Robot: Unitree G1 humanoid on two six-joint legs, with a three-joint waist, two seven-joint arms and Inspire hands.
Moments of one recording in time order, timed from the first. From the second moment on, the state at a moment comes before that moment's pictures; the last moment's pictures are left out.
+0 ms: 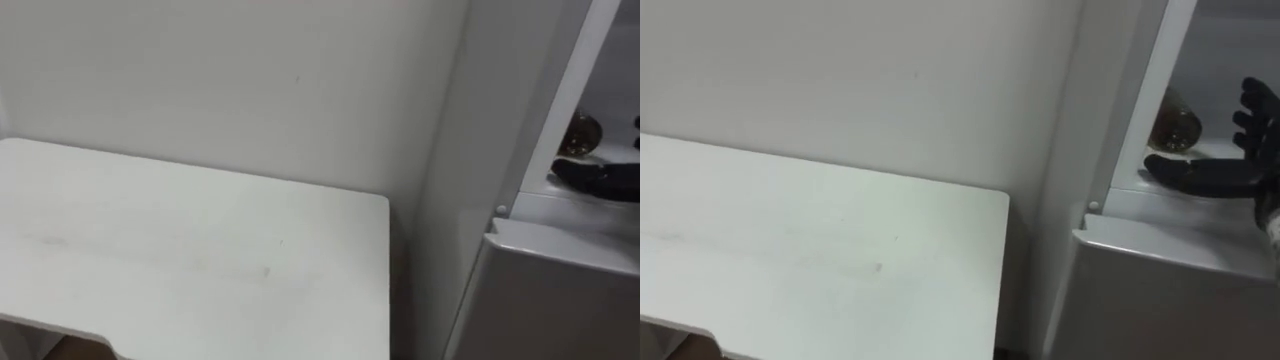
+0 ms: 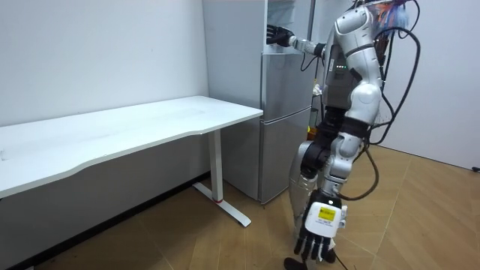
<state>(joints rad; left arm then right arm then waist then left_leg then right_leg) 0.47 0.30 0.27 0.94 -0.20 0.09 0.03 -0.52 -0.80 -0.03 0.41 0.53 -0.04 -0.17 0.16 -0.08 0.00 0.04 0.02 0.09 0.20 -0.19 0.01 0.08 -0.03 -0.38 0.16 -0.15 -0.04</state>
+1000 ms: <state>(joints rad) 0.41 0.27 0.27 0.94 -0.14 0.05 0.01 -0.31 -0.77 -0.13 -0.26 0.30 -0.02 -0.28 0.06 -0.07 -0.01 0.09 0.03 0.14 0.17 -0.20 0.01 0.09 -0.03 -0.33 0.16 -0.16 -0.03</state>
